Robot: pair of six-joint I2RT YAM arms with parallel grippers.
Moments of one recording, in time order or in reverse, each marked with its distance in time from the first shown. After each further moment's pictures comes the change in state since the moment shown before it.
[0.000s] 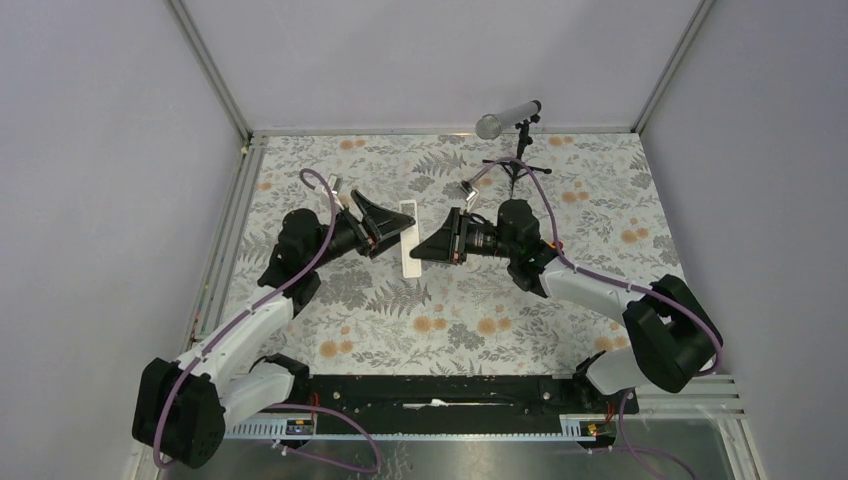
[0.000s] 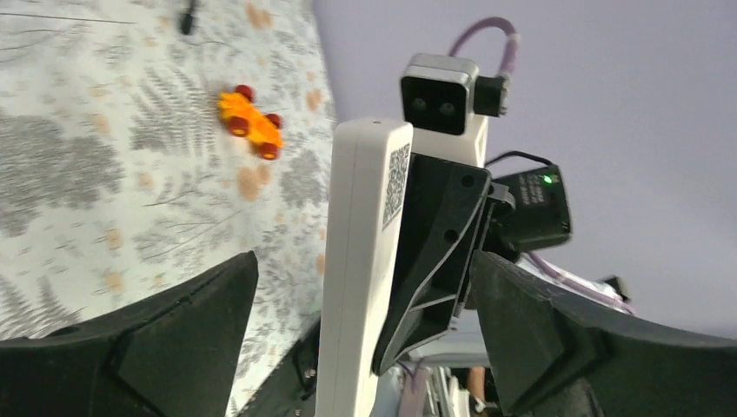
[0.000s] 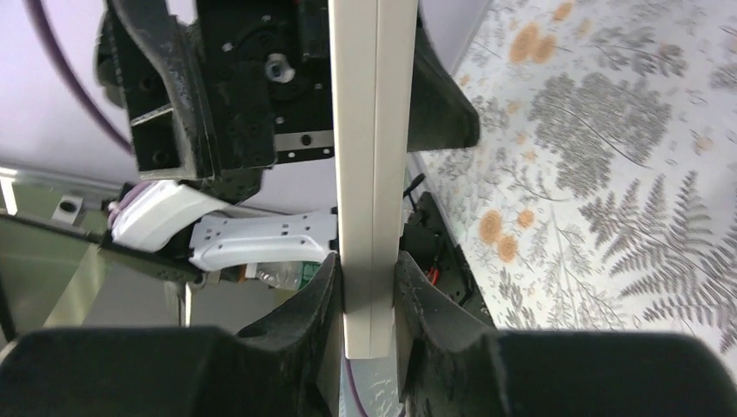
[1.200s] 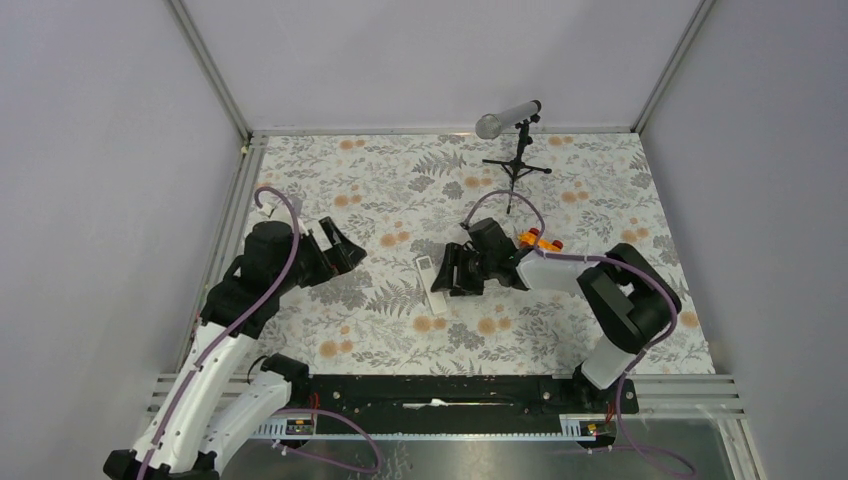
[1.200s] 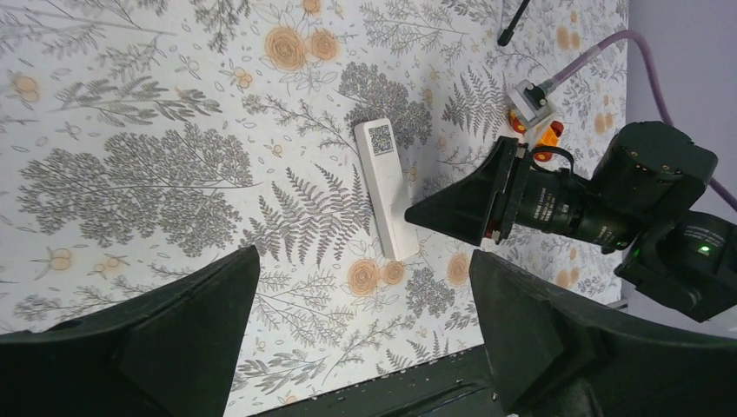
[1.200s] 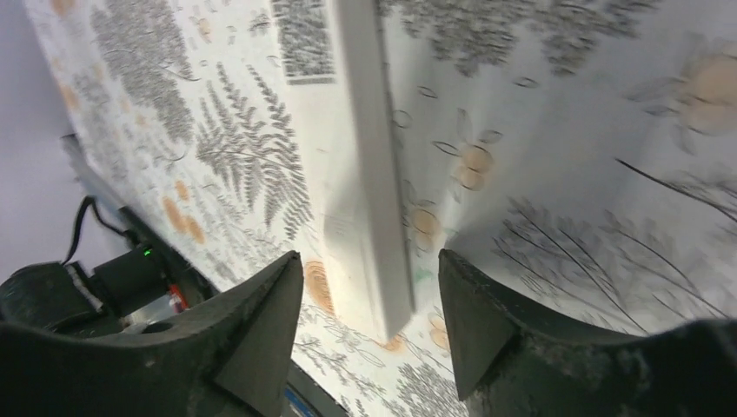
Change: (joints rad) left arm 0.037 -0.315 0.241 -1.079 -0.473 0.500; right arm 0.001 0.264 0.025 -0.567 0.337 -0.312
